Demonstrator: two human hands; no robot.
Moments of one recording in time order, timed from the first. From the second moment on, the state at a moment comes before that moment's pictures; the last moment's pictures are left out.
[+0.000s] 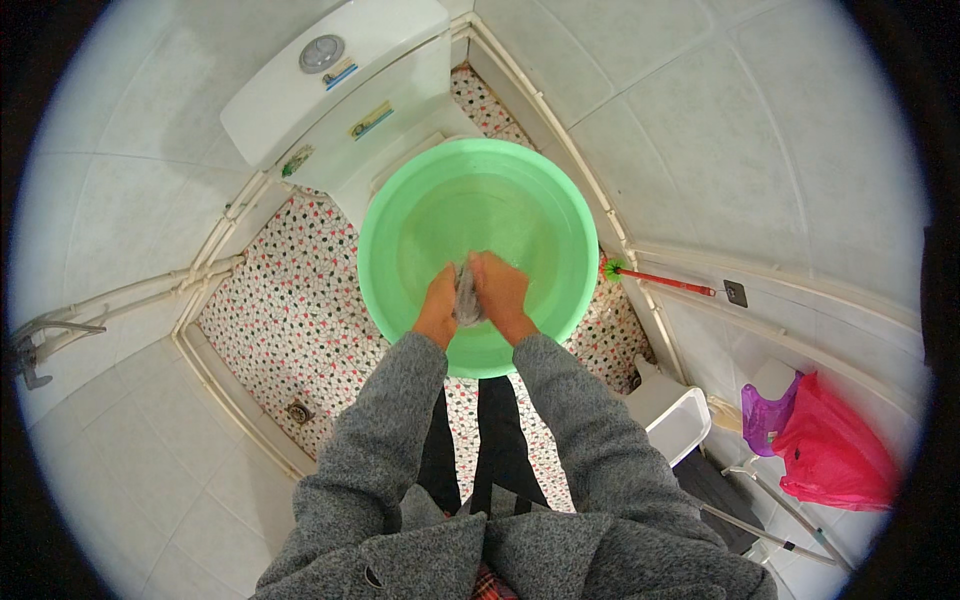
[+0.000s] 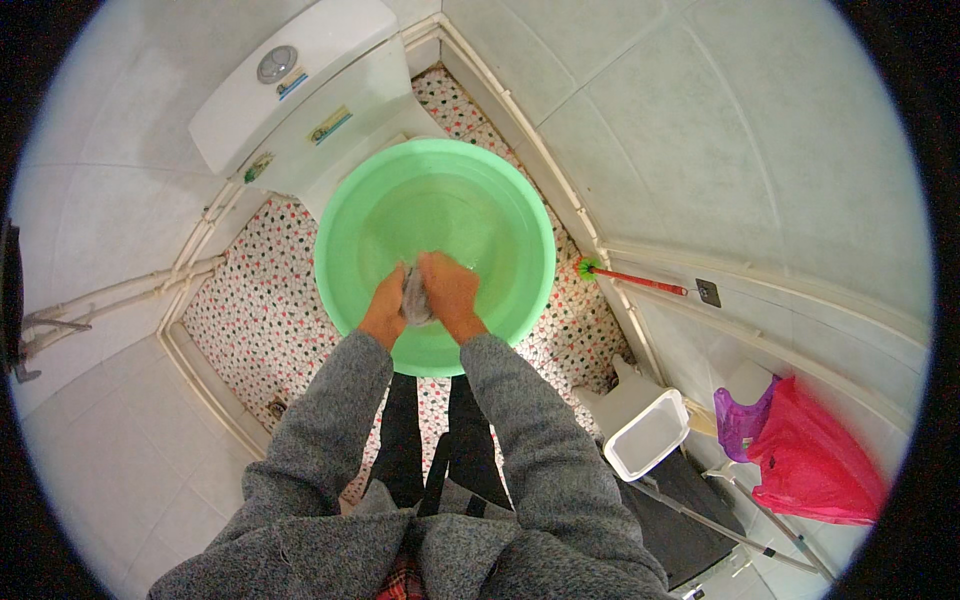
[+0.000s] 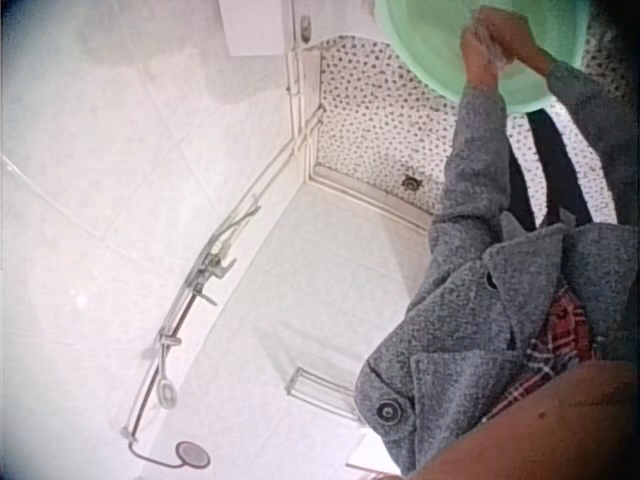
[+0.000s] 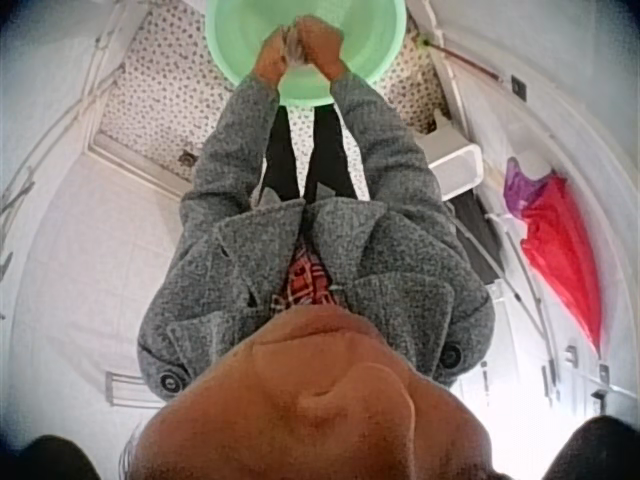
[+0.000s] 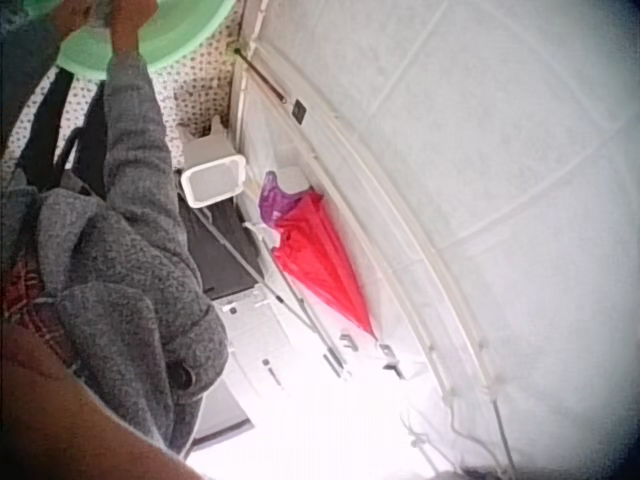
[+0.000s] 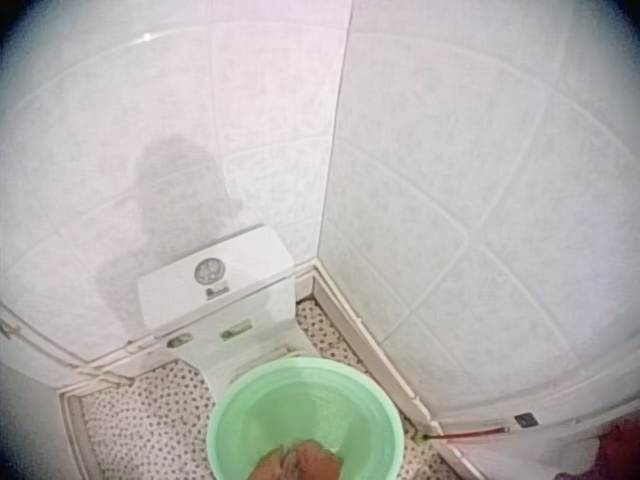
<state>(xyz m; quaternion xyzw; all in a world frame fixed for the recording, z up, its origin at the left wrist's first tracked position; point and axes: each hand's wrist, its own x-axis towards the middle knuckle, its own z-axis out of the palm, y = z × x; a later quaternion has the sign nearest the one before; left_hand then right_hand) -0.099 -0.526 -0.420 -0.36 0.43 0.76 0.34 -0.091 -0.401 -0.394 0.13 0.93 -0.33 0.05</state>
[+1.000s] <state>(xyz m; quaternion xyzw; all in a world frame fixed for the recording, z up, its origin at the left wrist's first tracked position) -0.109 -0.524 -0.366 -0.22 0.62 0.65 0.38 -0.092 -0.355 -0.426 0.25 0.91 -0.33 -0.05</state>
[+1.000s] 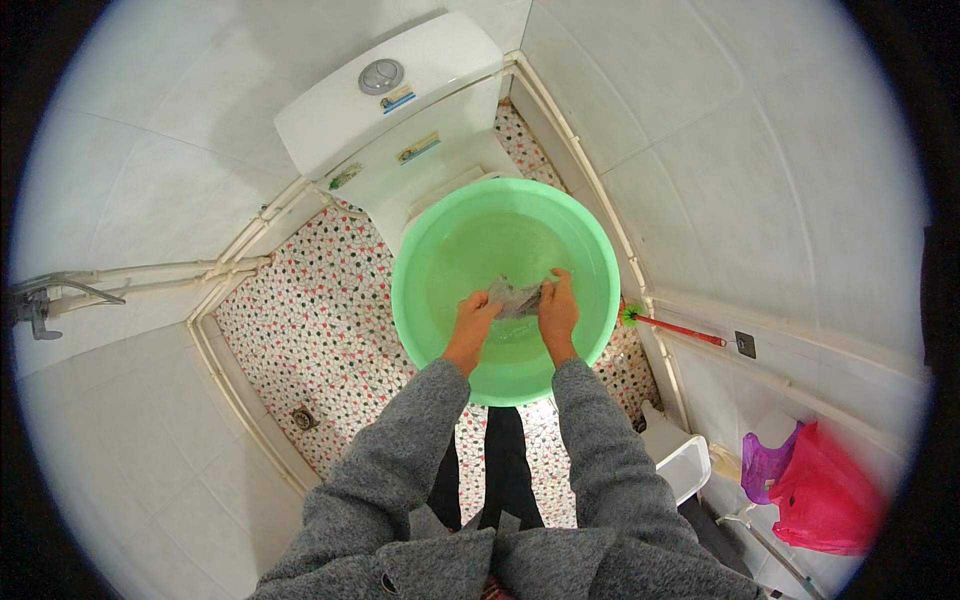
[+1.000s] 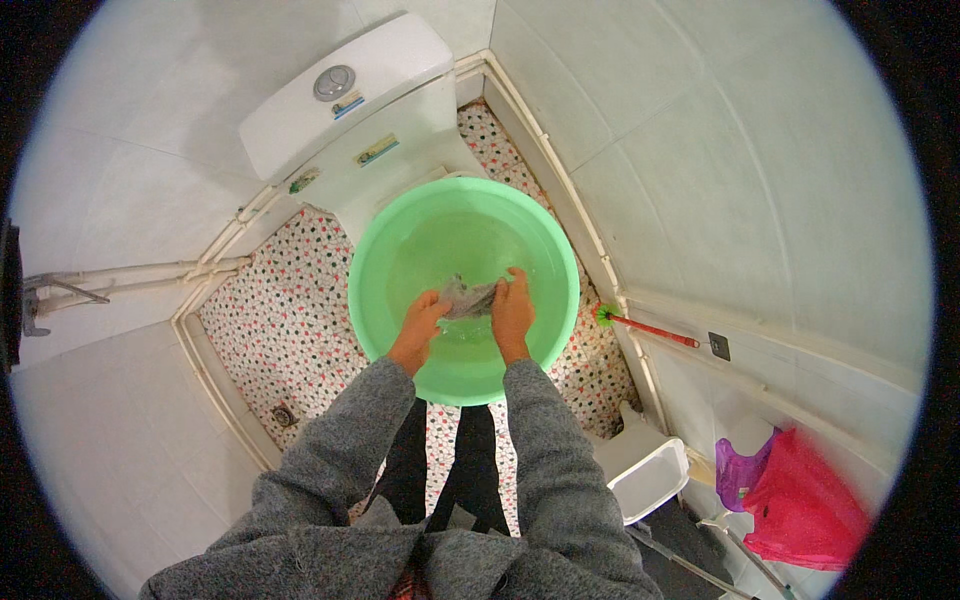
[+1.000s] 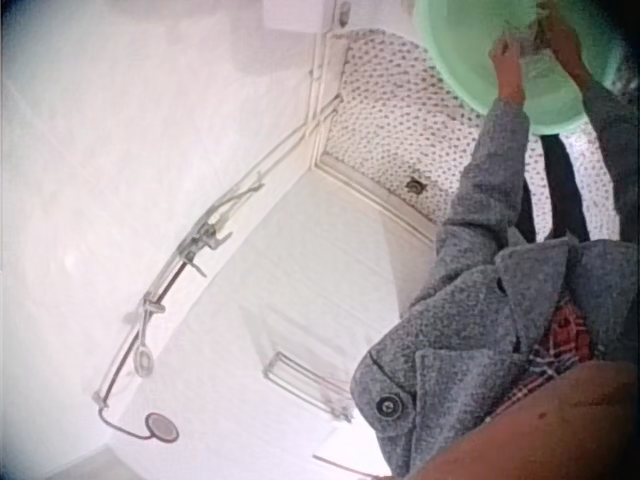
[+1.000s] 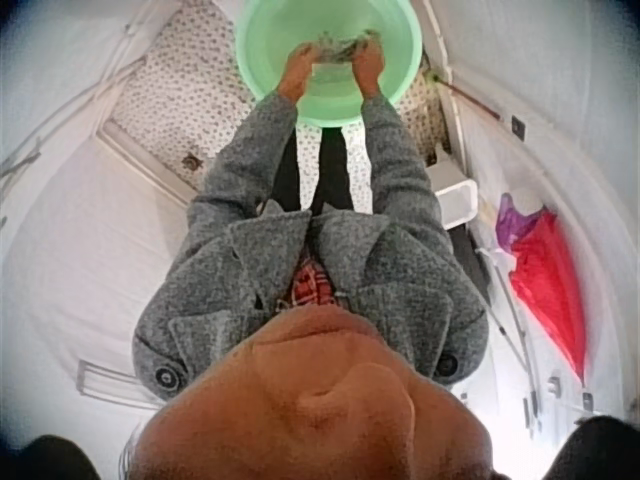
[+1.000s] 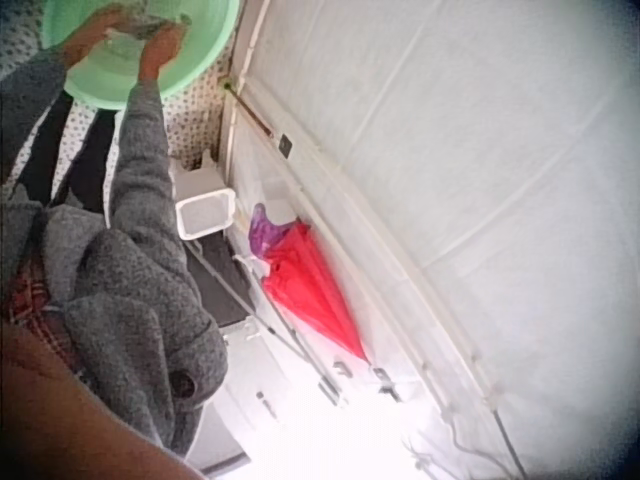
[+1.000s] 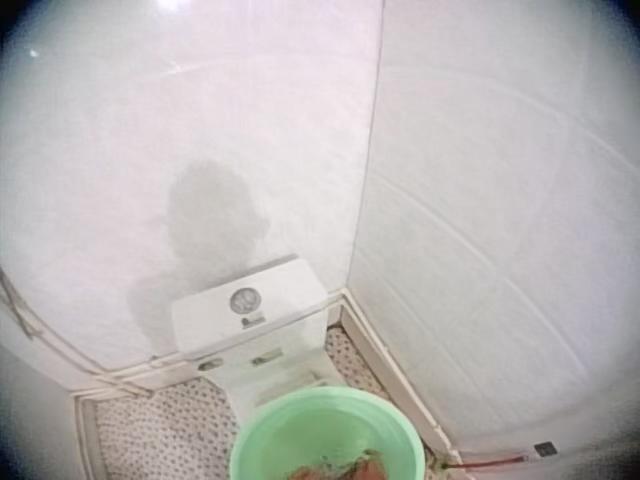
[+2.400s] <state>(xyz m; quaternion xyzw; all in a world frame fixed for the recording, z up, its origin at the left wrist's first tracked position) -0.077 -0.499 -0.338 -0.26 0.58 0.71 0.31 -0.046 -0.419 -0.328 0.32 0.72 -0.61 -0.02</state>
